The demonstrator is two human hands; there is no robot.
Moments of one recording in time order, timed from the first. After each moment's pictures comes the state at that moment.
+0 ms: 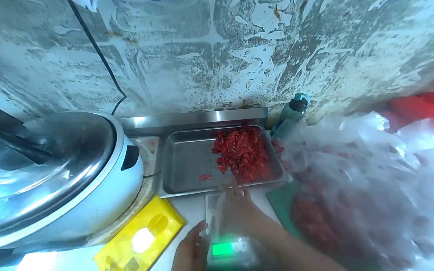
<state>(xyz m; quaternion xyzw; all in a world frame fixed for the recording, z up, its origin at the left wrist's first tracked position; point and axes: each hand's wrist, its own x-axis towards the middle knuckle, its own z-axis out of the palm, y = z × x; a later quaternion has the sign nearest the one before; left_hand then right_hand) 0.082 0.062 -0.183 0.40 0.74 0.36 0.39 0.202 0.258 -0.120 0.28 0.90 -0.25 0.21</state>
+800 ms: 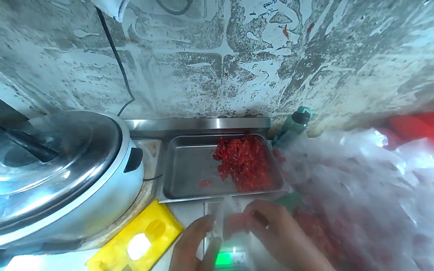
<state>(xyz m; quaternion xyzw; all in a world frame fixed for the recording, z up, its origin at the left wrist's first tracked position) 0.083 0.082 -0.112 0.52 0.65 0.50 0.25 0.279 0.253 -0.067 0.28 0.83 -0.44 -0.18</state>
